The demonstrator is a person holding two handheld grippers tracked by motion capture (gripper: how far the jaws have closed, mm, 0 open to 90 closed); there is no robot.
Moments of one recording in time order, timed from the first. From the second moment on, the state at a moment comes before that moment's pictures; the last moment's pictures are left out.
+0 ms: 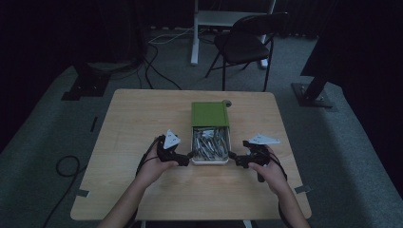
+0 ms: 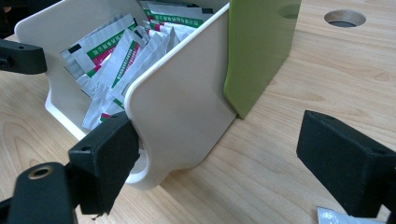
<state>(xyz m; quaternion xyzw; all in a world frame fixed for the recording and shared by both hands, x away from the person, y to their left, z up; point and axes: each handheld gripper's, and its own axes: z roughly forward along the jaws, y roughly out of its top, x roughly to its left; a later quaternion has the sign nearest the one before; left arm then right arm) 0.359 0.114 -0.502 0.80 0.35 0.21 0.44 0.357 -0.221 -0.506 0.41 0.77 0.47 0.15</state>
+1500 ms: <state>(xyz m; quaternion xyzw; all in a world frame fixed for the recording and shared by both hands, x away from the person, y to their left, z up) 0.383 0.112 -0.500 0.79 0.36 0.22 0.44 0.382 -0.216 -0.502 0.44 0.76 0.46 0.17</state>
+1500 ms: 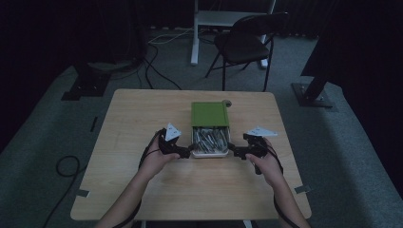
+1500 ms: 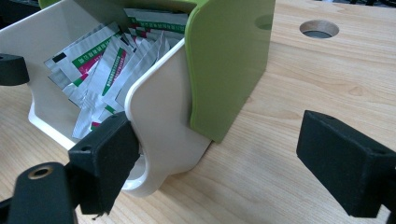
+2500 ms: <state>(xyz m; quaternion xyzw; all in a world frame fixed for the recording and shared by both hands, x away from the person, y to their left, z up) 0.398 0.110 -0.498 0.79 0.37 0.23 0.43 0.397 -0.210 -0.501 0.45 0.75 0.46 0.19</state>
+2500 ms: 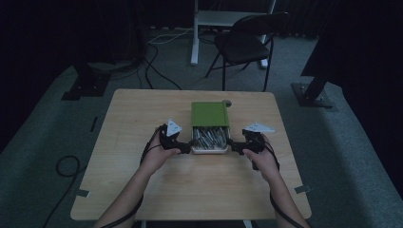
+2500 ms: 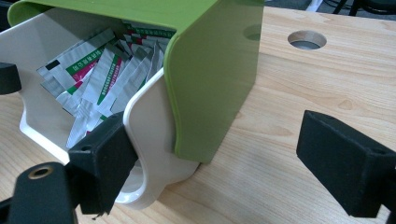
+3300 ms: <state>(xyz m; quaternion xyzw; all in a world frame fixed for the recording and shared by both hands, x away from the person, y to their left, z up) 0.409 0.108 -0.498 0.79 0.37 0.24 0.43 0.409 -0.207 -0.501 0.46 0.74 0.46 0.20</state>
